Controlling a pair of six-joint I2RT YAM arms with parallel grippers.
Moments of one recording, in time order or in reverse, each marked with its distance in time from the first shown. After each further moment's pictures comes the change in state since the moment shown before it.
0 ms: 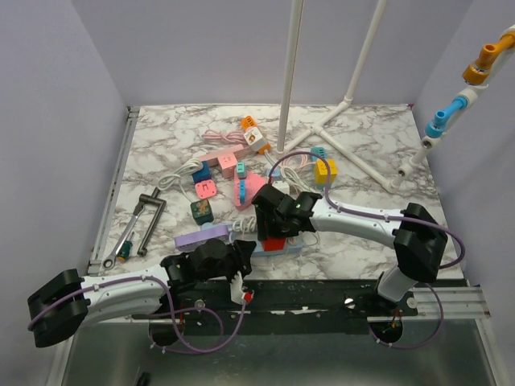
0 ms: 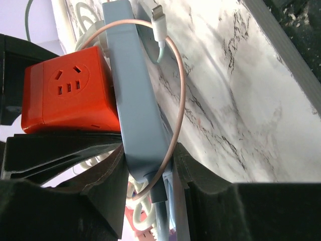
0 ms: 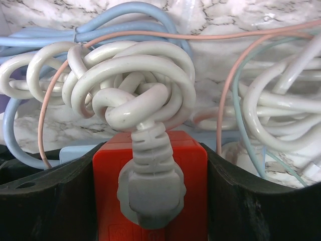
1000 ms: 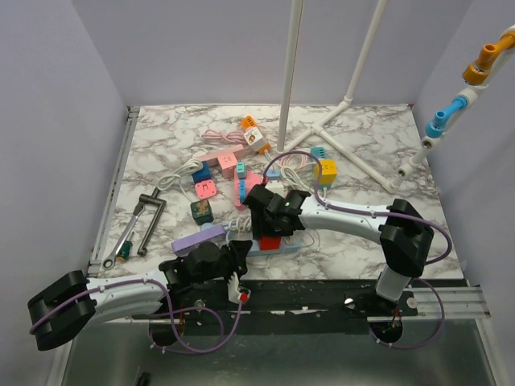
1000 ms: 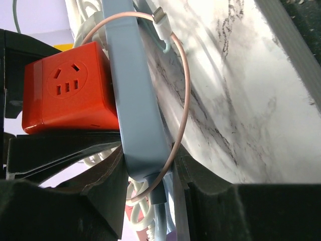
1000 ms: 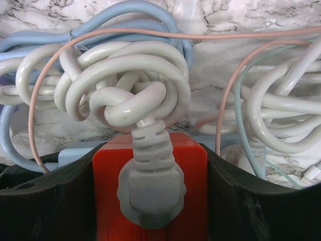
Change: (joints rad) left arm 0.038 0.022 -0.103 0.194 0.013 0.014; right arm 0.048 0.088 0.088 -0.067 0.104 0.047
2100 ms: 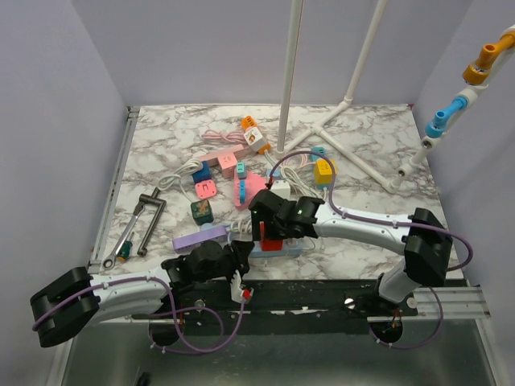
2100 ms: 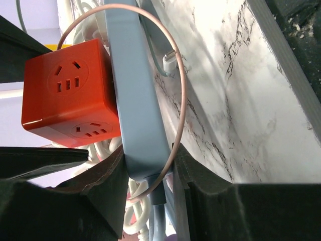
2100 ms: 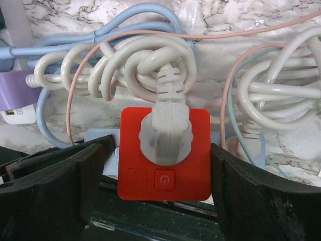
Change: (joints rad) left arm 0.004 0.040 0.040 -0.002 0.016 -0.111; right arm 0.047 -0.153 -0.090 0.050 0.043 0.043
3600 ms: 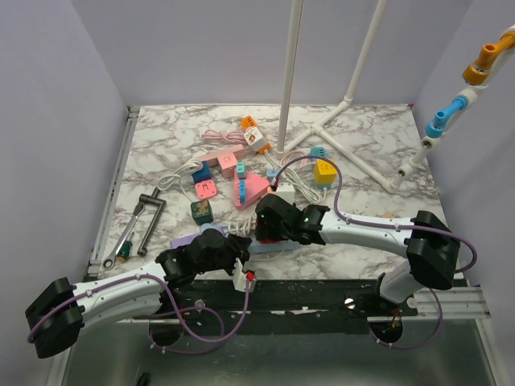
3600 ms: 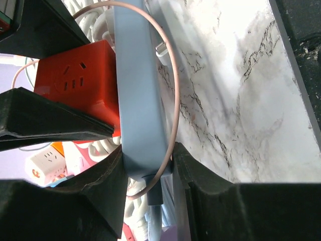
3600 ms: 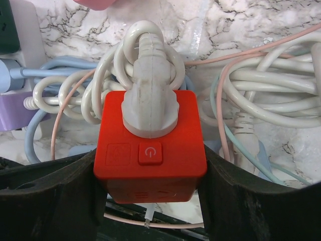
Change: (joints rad) left arm 0.044 -0.098 0.164 -0.346 0.069 -0.232; right arm -0.023 -0.039 -0.151 0.233 0.045 -0.008
